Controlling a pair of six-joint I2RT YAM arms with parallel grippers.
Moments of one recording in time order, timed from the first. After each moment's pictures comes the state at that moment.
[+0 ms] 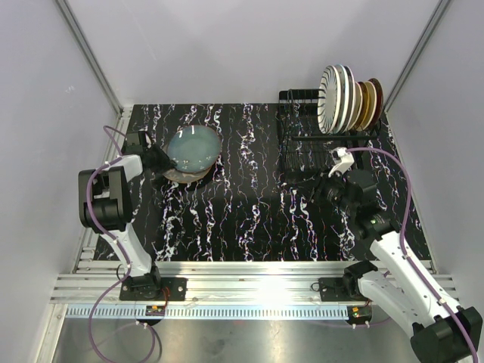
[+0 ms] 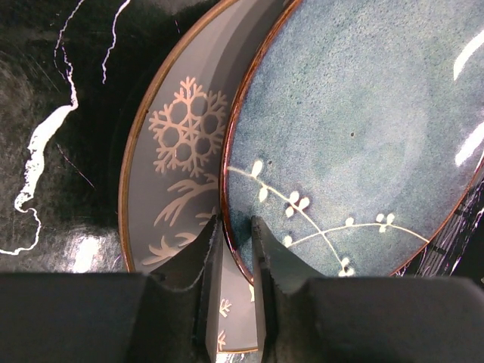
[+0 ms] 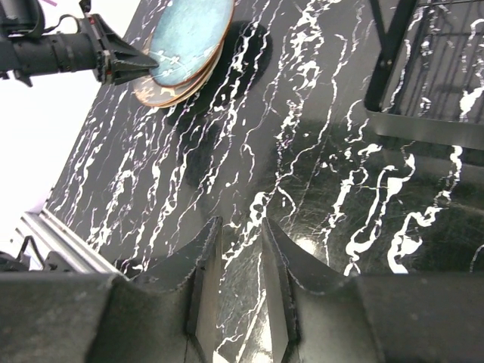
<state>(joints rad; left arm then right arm) 0.13 1.85 1.10 -0.13 0.31 -0.61 0.35 0.78 0.62 -0.14 -0.28 0.47</state>
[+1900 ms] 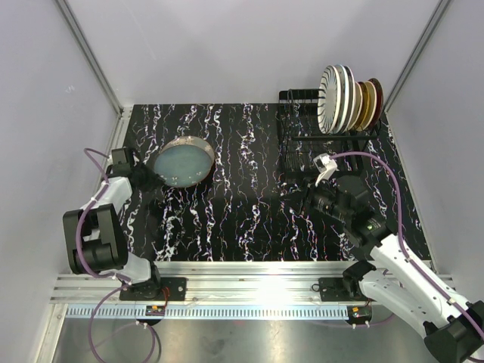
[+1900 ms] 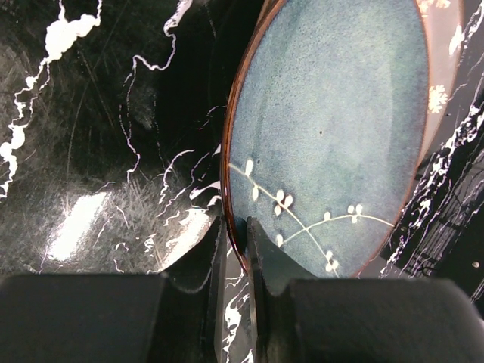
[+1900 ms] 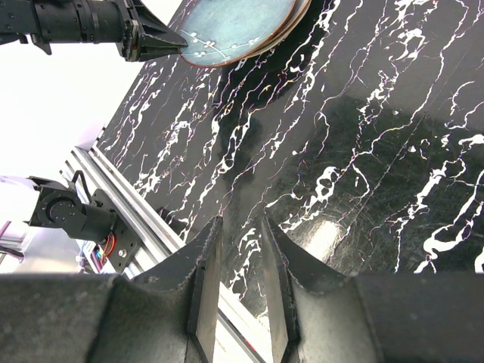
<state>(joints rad) 0.20 1.47 0.83 -0.27 0.23 -0.68 0.54 0.76 0.63 -0.15 -0.33 0.49</state>
